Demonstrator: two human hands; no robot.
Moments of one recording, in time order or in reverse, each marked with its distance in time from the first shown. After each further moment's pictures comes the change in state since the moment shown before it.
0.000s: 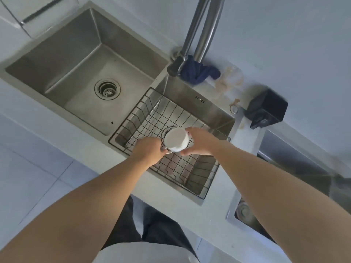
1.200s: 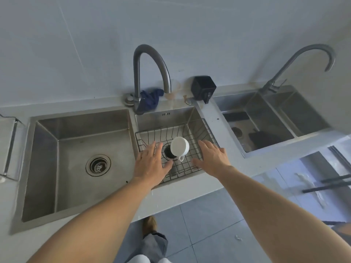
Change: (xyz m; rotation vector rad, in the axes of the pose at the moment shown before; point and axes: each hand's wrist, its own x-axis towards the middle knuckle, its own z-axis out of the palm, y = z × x) left_hand -0.008 -0.099 -0.116 0.199 0.111 0.698; right_hand -0.113 -0.181 0.074 0.190 0.634 0.815
